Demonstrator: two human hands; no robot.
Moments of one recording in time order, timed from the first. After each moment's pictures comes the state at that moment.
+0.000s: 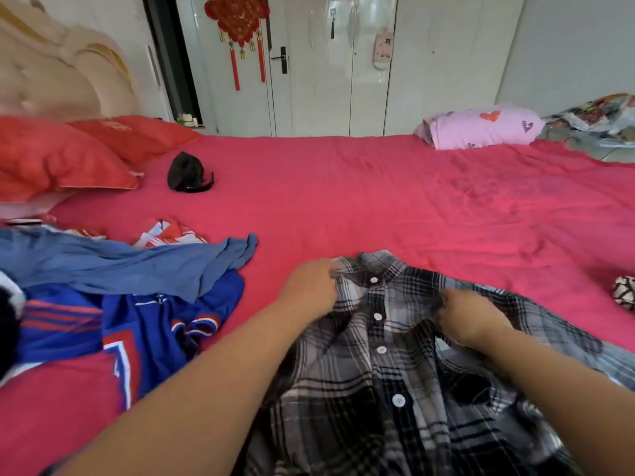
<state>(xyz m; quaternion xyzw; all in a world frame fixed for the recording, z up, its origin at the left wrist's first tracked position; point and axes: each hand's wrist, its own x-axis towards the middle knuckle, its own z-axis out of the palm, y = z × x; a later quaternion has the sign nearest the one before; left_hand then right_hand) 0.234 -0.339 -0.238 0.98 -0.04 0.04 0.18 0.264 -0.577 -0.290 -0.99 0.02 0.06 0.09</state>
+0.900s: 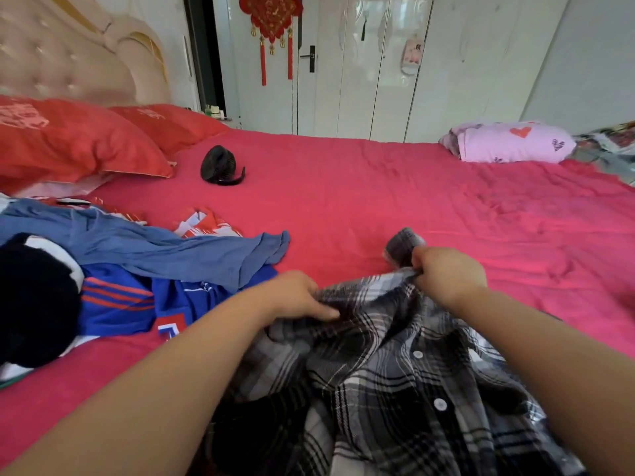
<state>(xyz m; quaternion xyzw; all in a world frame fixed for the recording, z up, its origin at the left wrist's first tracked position) 0.192 -0.253 -0.211 0.95 -0.01 -0.13 0.29 0.254 -0.476 -0.207 -0.99 -0.11 -0.10 0.01</state>
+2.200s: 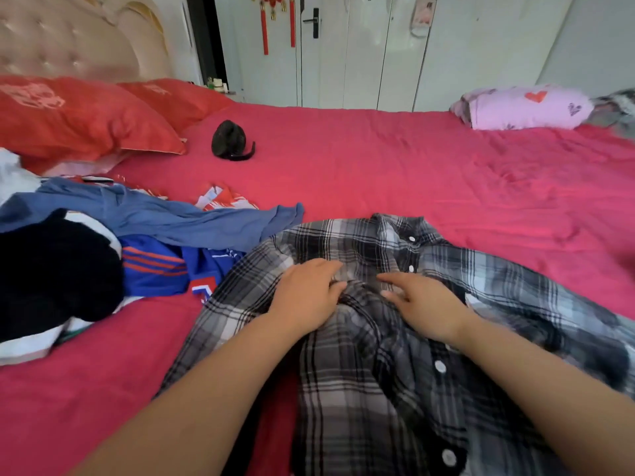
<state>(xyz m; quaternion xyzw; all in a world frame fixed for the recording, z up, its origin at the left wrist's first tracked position) 0.147 -0.254 -0.255 0.98 -0.07 0.08 0.19 0.168 -0.447 -0.241 -0.96 -0.23 0.03 0.16</state>
